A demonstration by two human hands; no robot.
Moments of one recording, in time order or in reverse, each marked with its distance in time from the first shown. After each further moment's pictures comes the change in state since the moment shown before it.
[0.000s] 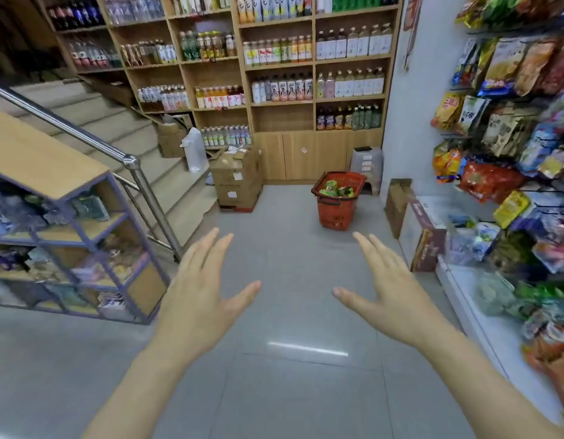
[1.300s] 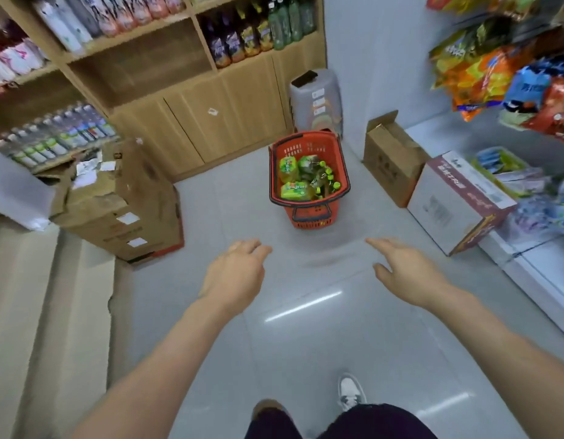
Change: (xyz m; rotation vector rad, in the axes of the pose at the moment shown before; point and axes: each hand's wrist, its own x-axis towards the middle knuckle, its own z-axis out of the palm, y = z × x) left_hand 0.896 -0.221 0.602 0.154 -0.743 0.474; right_hand 0.878 0.356 0.223 -0.005 -0.221 0.595
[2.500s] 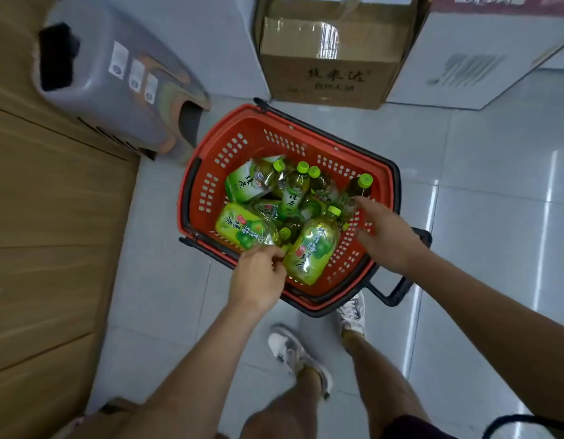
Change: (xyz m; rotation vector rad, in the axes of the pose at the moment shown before) left_hand 0.787 -0.218 0.233 -0.119 -0.537 0.563; right_hand 0.676 0.005 0.160 0.778 0.343 0.930
